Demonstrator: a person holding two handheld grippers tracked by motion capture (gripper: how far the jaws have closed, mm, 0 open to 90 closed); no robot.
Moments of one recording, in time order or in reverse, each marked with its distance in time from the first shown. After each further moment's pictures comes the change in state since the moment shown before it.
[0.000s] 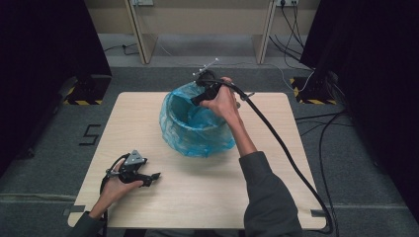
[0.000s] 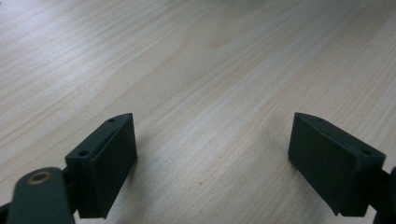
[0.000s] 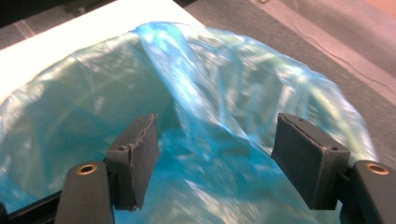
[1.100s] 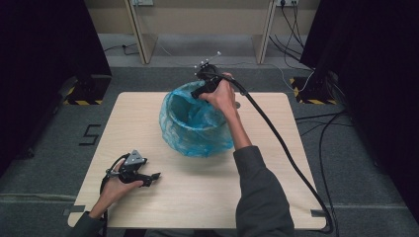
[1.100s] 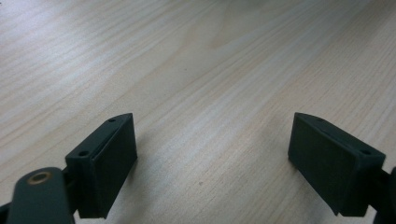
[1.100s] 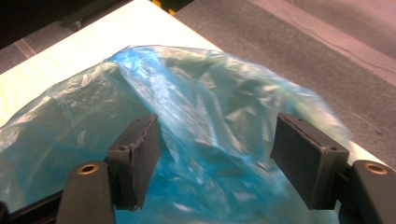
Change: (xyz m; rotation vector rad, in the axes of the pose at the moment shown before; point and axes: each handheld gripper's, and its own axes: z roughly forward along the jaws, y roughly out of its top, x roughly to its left) left arm 0.000 0.000 0.000 0.003 0.000 0.001; right arm -0.016 0.009 0.000 -0.009 -0.015 0.101
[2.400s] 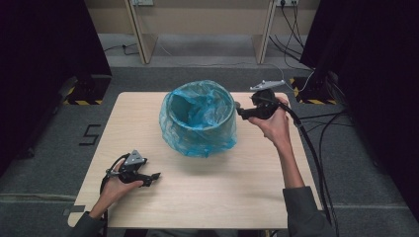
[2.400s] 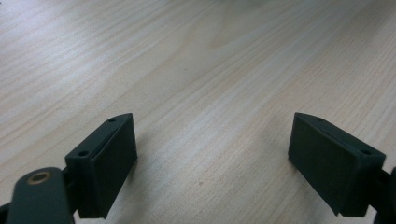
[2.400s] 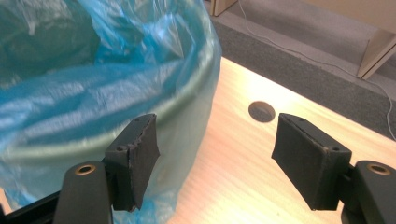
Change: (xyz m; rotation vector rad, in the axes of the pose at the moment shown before) left arm 0.000 0.000 0.000 -0.001 -0.001 -0.001; right arm -0.050 -0.129 -0.088 -0.123 -0.099 0.072
